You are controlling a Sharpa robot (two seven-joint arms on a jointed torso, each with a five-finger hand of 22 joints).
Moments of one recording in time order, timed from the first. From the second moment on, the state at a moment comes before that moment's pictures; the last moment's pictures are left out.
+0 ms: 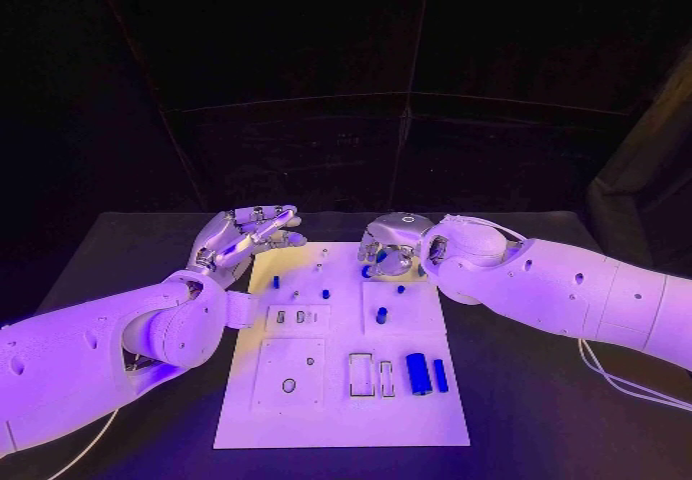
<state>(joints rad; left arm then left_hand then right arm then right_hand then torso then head) 1.19 -0.88 -0.09 1.61 0.04 -0.34 0.61 1.38 0.04 0.01 0.07 0.05 0.92 0.22 0.15 0.07 1.00 0.17 0.17 0.07 1.12 0.11 0.23 0.15 0.18 0.96 0.22 0.30 0.12 1.18 -0.64 0.04 1.34 -1.69 -0.16 -0.05 1.21 -0.07 0.35 -0.25 0.18 1.06 0.16 0.07 0.07 1.17 0.09 0.06 0.06 1.47 -0.02 0.99 0.71 0.16 1.22 0.09 0.92 0.44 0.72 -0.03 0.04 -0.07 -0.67</state>
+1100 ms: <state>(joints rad) 1.18 -0.87 -0.09 1.59 0.04 -0.32 0.60 1.37 0.05 0.00 0.06 0.05 0.92 0.22 0.14 0.07 1.00 0.17 0.15 0.07 1.12 0.11 0.23 0.16 0.18 0.96 0.23 0.29 0.12 1.18 -0.61 0.04 1.31 -1.72 -0.10 -0.07 1.24 -0.04 0.44 -0.22 0.12 1.07 0.16 0.07 0.07 1.18 0.09 0.06 0.06 1.47 -0.01 1.09 0.80 0.16 1.21 0.09 1.03 0.57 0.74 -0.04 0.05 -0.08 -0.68</state>
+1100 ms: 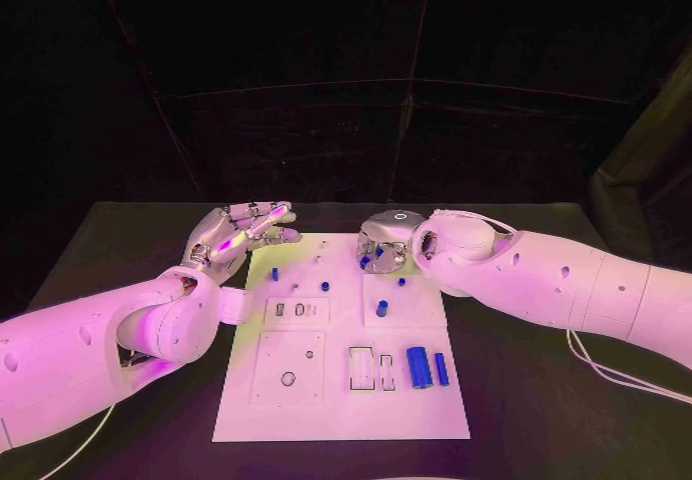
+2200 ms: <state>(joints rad) 1.18 -0.88 -0.09 1.59 0.04 -0.32 0.59 1.37 0.06 0.00 0.06 0.05 0.92 0.22 0.14 0.07 1.00 0.17 0.15 0.07 1.12 0.12 0.22 0.16 0.18 0.96 0.22 0.29 0.11 1.18 -0.57 0.04 1.29 -1.70 -0.32 -0.10 1.26 -0.02 0.54 -0.20 0.10 1.10 0.15 0.07 0.07 1.22 0.08 0.06 0.06 1.47 -0.01 1.14 0.83 0.16 1.21 0.09 1.10 0.64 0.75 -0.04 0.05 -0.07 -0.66</state>
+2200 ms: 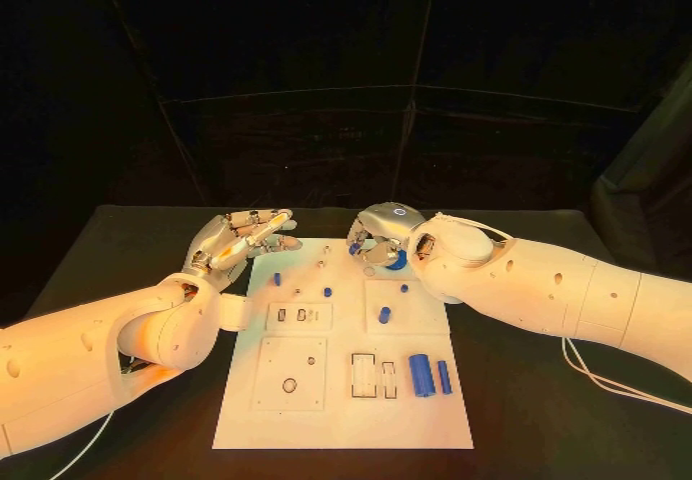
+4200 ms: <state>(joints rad) 1.18 -0.86 -0.09 1.57 0.05 -0.31 0.59 1.37 0.06 0.00 0.06 0.05 0.92 0.22 0.13 0.07 1.00 0.17 0.15 0.07 1.12 0.12 0.22 0.16 0.18 0.96 0.22 0.29 0.11 1.18 -0.40 0.04 1.11 -1.67 -0.34 -0.10 1.22 -0.13 0.48 -0.14 0.12 0.92 0.18 0.06 0.06 1.03 0.12 0.06 0.06 1.43 0.02 1.06 0.68 0.18 1.11 0.12 1.04 0.50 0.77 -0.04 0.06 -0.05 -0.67</state>
